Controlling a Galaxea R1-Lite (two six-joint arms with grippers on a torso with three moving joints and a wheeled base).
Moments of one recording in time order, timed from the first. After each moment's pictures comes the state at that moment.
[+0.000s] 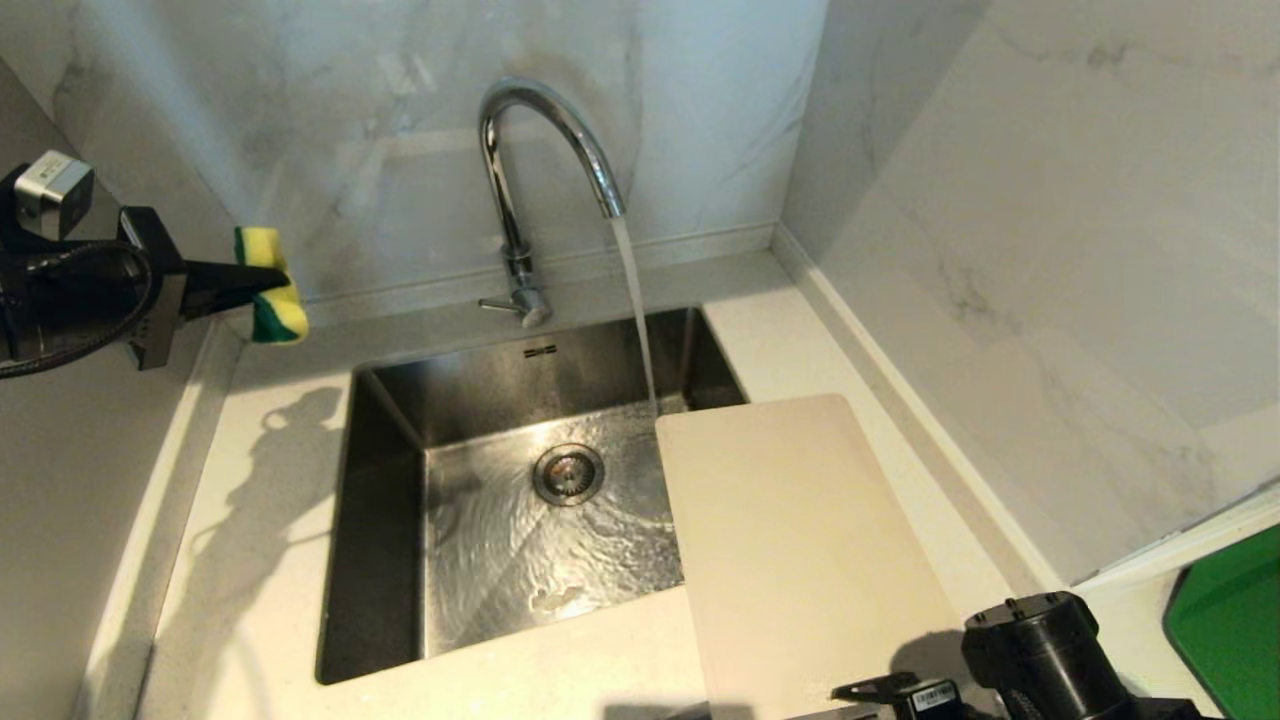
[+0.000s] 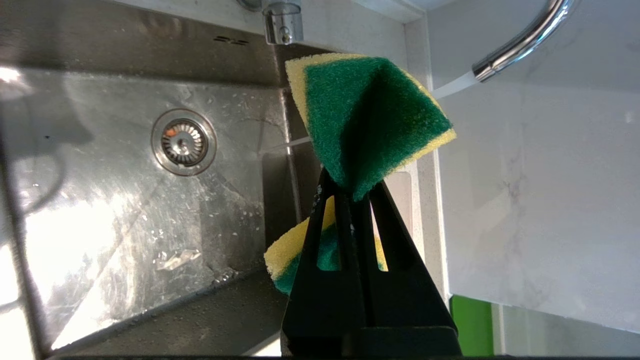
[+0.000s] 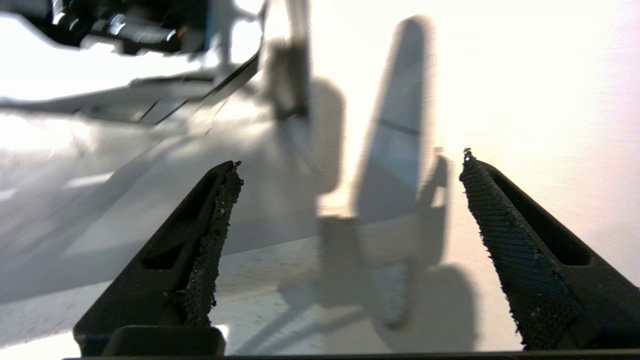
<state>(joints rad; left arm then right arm) 0.01 1.50 -1.19 -0.12 -0.50 -0.69 0.38 1.61 -0.24 -0.44 0.23 -1.37</state>
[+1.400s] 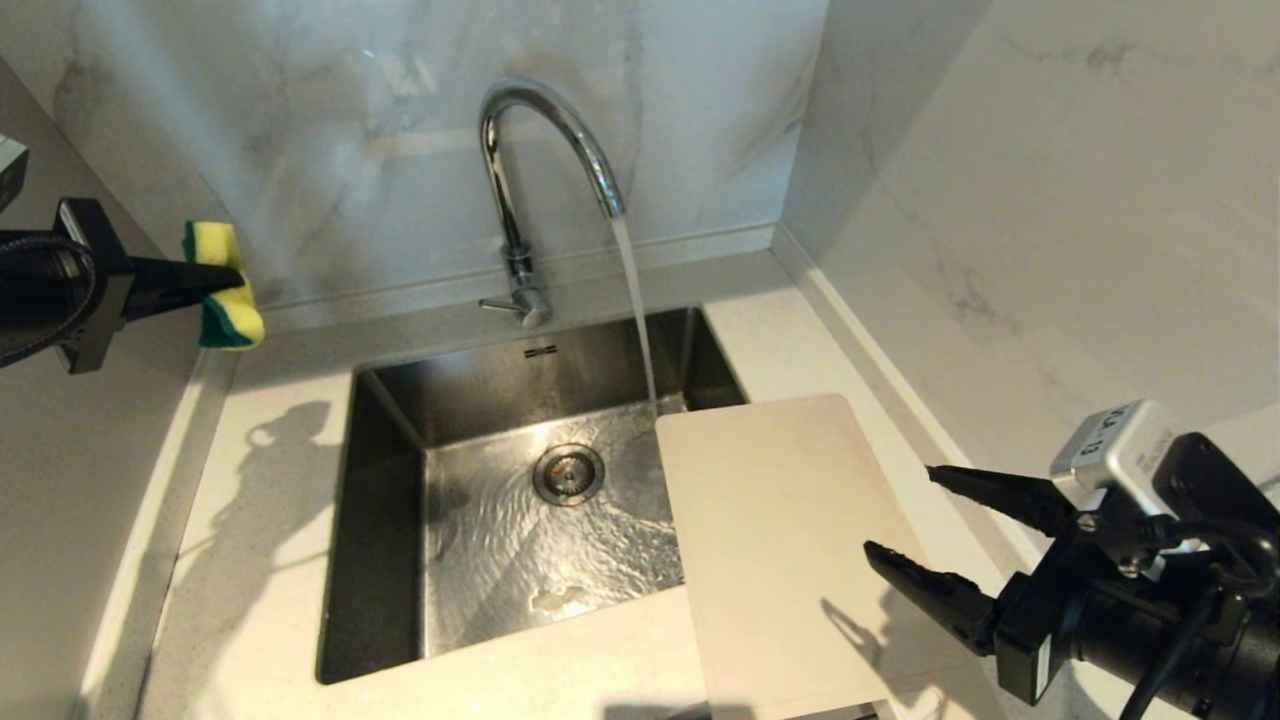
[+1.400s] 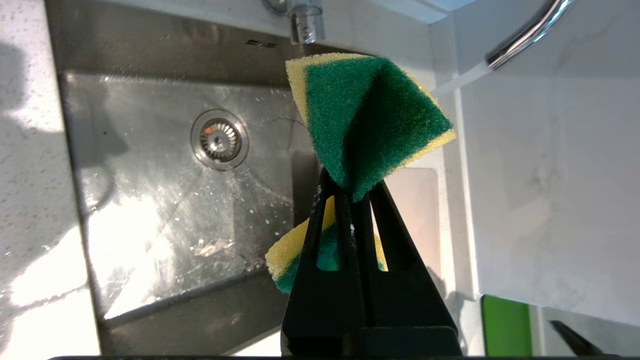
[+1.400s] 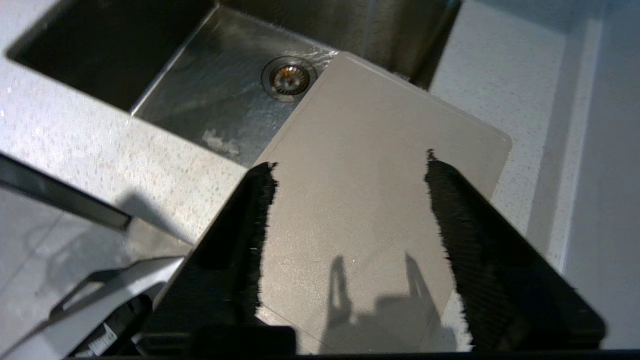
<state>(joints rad) 0.00 1.41 -1.20 0.02 -0.42 -0.62 0.36 1.11 -0.46 -0.46 0.22 -0.36</state>
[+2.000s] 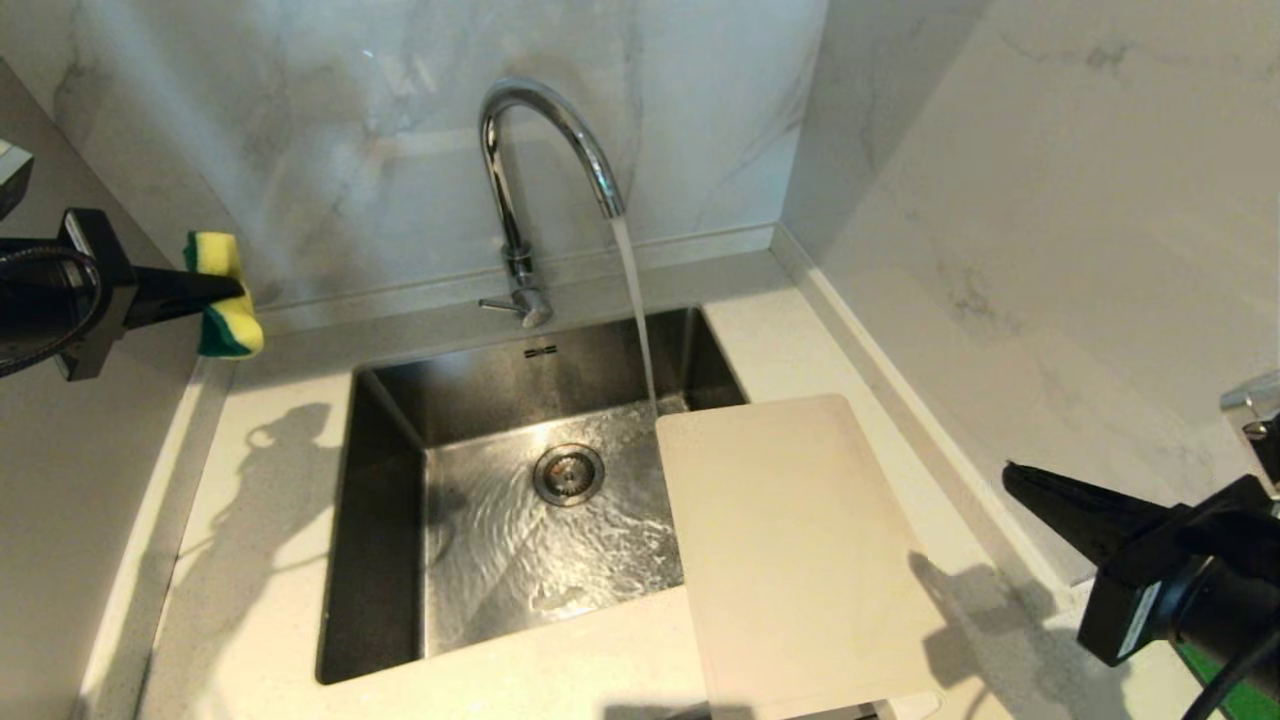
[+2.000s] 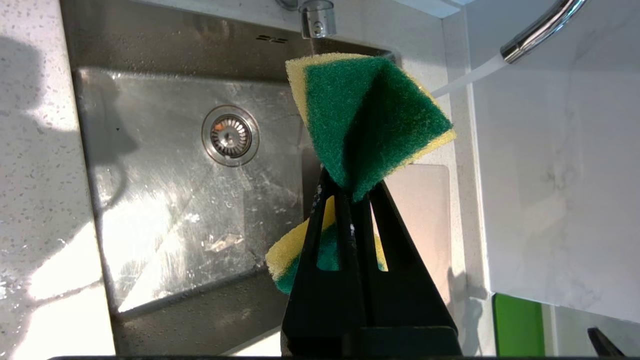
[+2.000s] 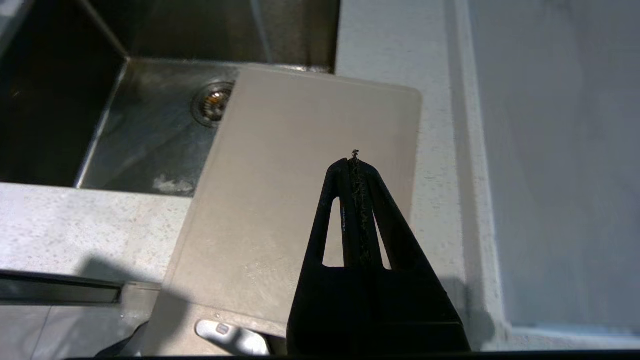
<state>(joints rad) 0.00 1.41 -1.19 0.04 -0.41 -0.59 0.24 1.00 -0.44 -0.46 0.10 -0.13</state>
